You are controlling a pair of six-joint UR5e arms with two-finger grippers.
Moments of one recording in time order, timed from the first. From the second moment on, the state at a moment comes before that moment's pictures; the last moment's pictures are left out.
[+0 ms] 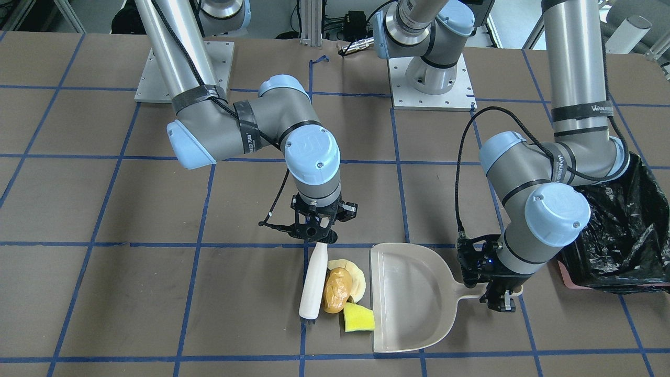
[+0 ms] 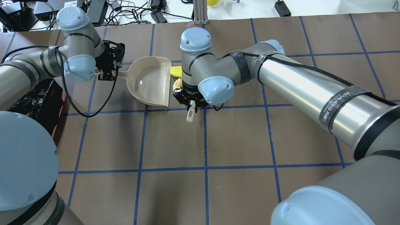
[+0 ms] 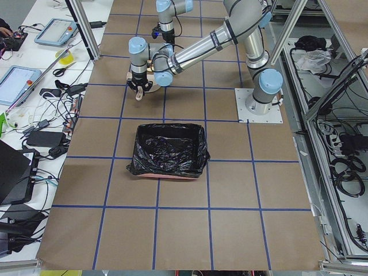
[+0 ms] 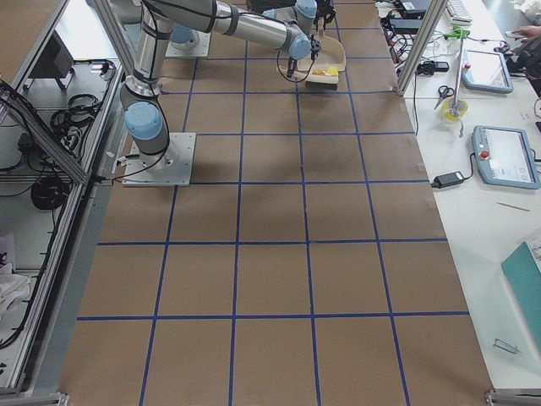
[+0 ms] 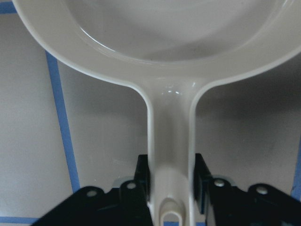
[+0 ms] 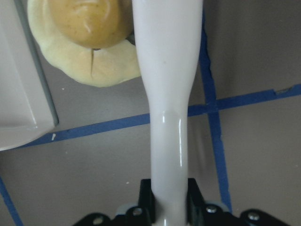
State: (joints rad) left arm -1.42 -2.08 -1.61 -0.91 1.63 1.76; right arm 1.99 -1.03 1.52 -2.00 -1.42 0.62
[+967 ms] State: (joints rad) left arm -1.42 -2.08 -1.61 -0.91 1.63 1.76; right arm 2.11 -0.91 1.33 -2.03 -1.35 0.79
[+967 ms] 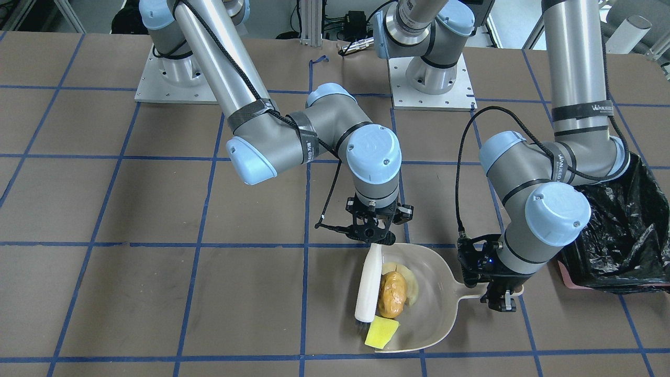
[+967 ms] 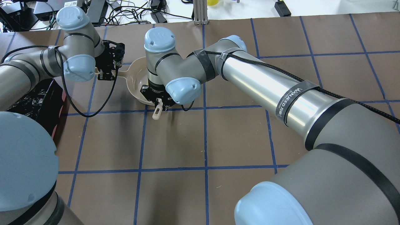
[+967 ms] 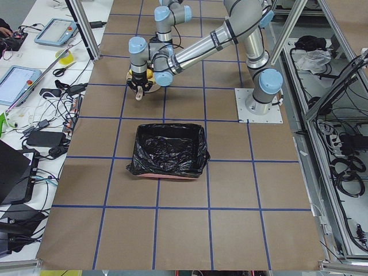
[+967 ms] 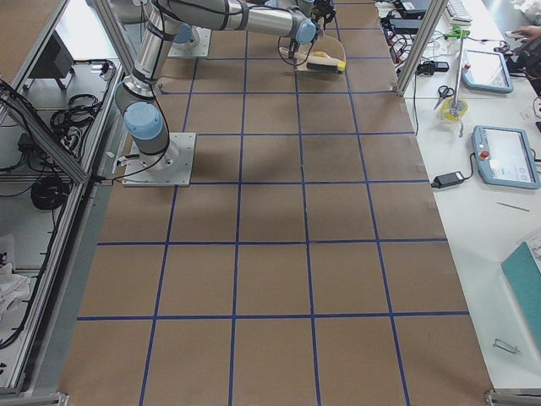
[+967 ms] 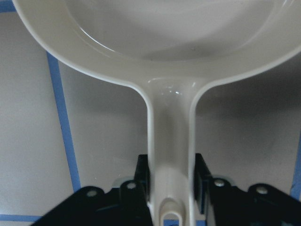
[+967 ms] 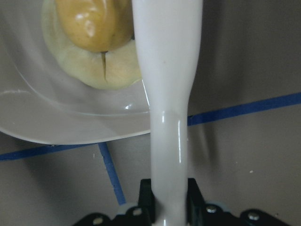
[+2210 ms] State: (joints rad) left arm -1.41 -2.08 -1.61 -0.91 1.62 1.76; right arm 2.22 -0.91 1.26 -2.02 -1.33 0.99
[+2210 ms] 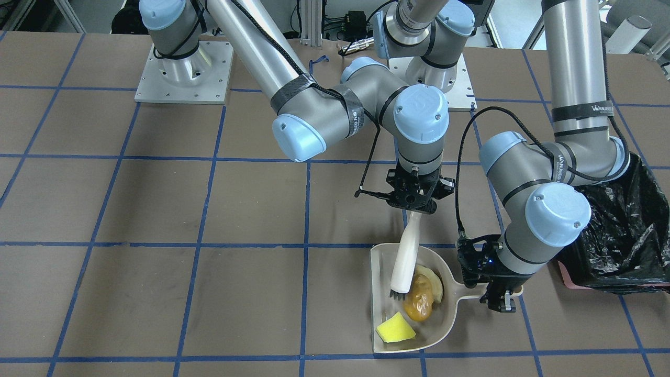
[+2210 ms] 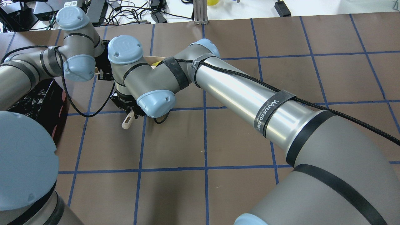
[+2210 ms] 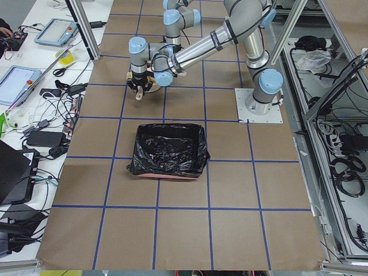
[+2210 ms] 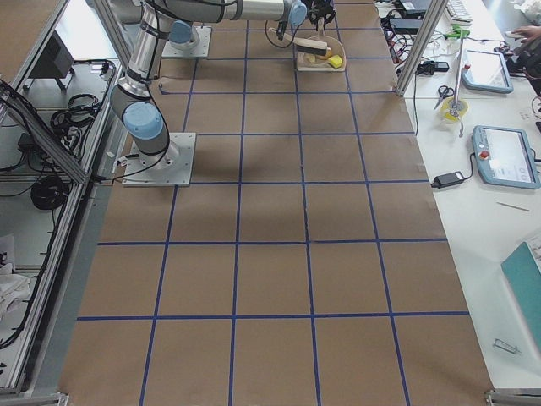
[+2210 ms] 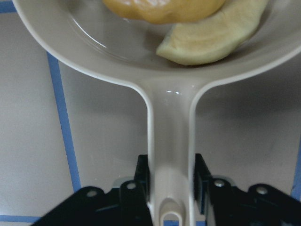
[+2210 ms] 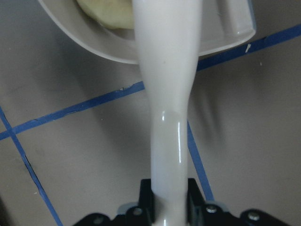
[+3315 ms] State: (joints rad) left arm -1.32 -2.04 -1.61 -1.02 1.25 1.76; right arm 1.81 -1.15 1.40 -1.76 -1.56 0.54
